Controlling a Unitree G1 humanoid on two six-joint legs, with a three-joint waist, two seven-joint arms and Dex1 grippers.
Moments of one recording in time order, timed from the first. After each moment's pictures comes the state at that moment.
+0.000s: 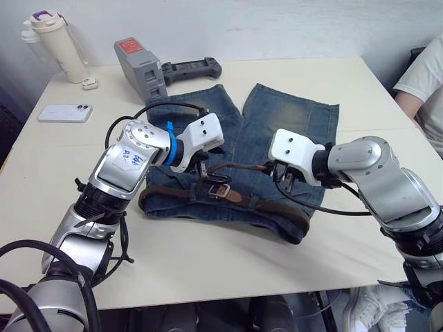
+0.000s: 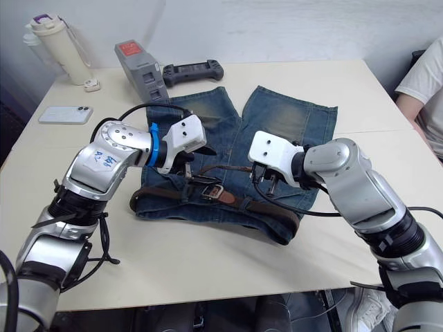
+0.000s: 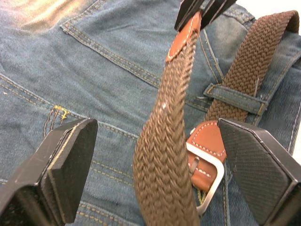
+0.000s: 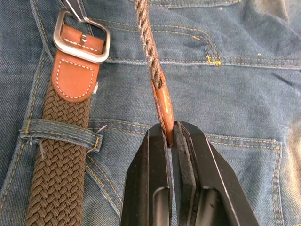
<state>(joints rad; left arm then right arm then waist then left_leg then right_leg) -0.94 0.59 -0.33 -0.03 -0.15 0.78 -1.02 -0.80 -0.82 0.35 -0.43 0.09 0.98 0.95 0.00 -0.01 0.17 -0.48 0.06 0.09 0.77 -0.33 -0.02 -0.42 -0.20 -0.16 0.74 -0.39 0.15</state>
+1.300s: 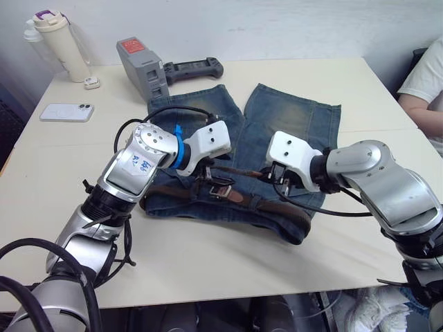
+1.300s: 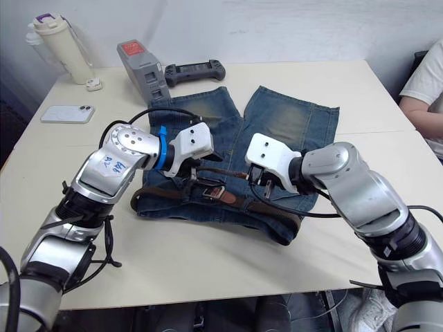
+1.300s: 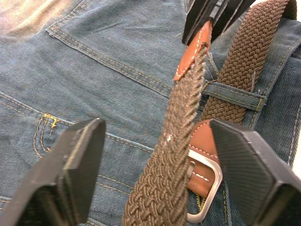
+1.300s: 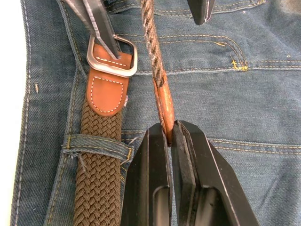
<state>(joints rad) -0.93 0.57 -0.37 -0.03 -0.11 0.72 -1.02 -0.80 -0.83 0.34 -0.48 0.21 1.07 0.92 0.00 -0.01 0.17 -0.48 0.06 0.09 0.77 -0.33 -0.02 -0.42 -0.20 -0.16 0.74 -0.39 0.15</state>
